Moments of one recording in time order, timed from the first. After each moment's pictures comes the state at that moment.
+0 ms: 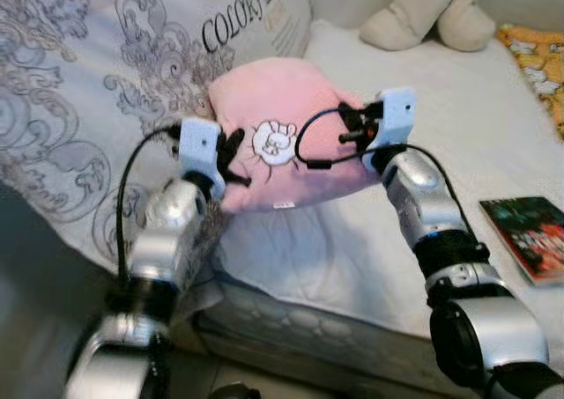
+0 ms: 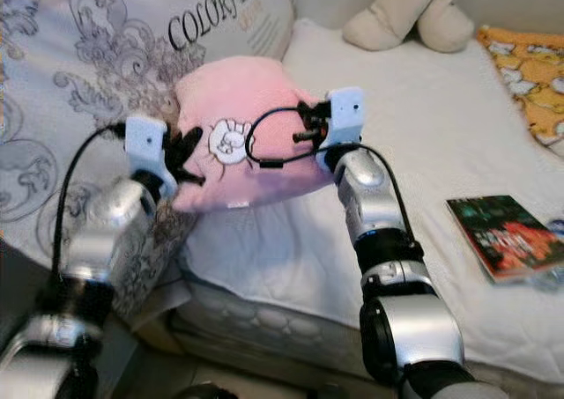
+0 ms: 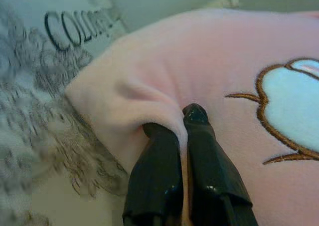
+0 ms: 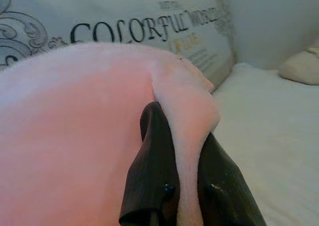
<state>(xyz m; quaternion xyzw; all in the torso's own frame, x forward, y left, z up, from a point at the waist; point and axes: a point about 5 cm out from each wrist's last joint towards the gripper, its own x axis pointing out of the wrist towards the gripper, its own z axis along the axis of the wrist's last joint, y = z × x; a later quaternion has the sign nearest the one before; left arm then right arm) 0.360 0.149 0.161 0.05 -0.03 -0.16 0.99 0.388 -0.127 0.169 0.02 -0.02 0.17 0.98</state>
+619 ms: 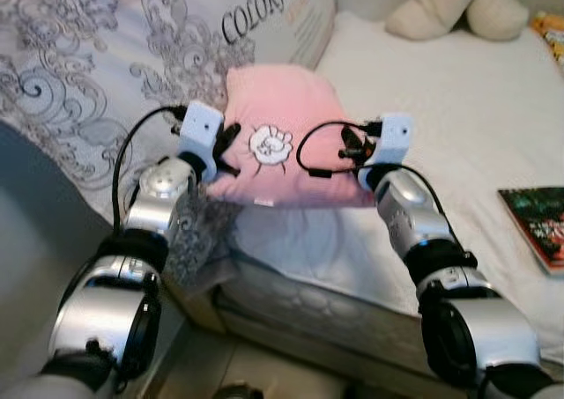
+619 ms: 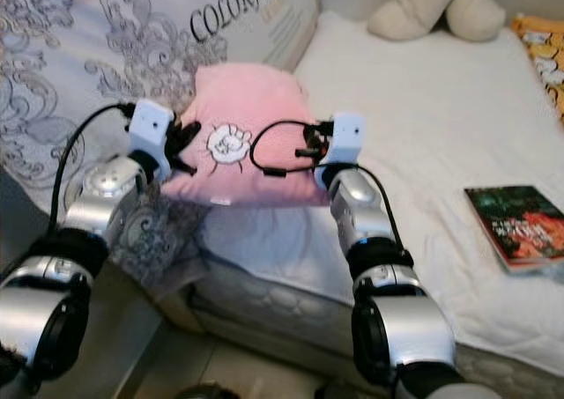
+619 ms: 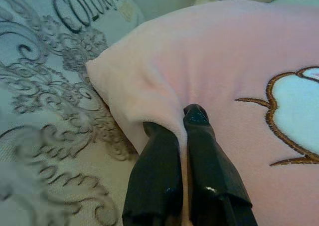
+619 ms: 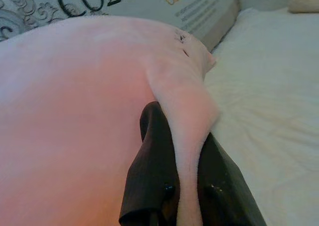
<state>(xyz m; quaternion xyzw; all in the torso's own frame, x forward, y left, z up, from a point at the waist) 0.389 0.161 0.159 0.12 0.00 -0.19 0.97 0.387 -0.131 0.140 0.08 0.04 0.11 0.99</state>
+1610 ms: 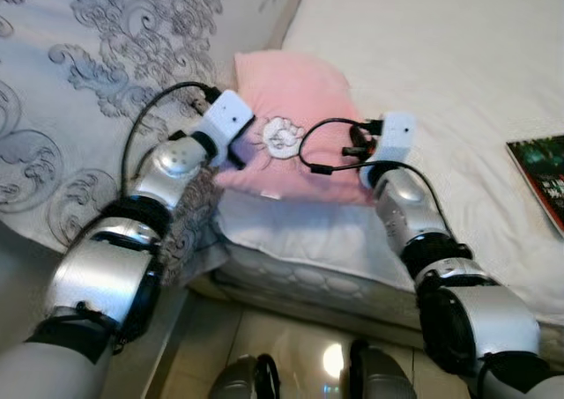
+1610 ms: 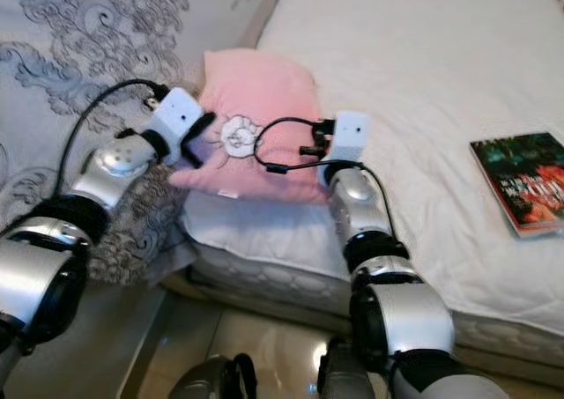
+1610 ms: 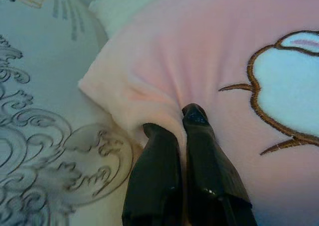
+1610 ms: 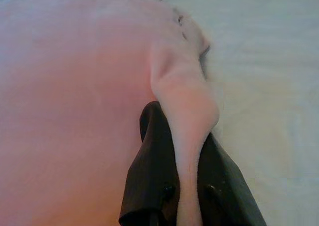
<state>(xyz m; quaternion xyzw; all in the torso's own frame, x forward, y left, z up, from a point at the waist) 0.400 0.156 0.180 0.31 -0.01 -0.22 0.92 0.388 -0.123 0.132 0.08 0.05 0.08 0.99</state>
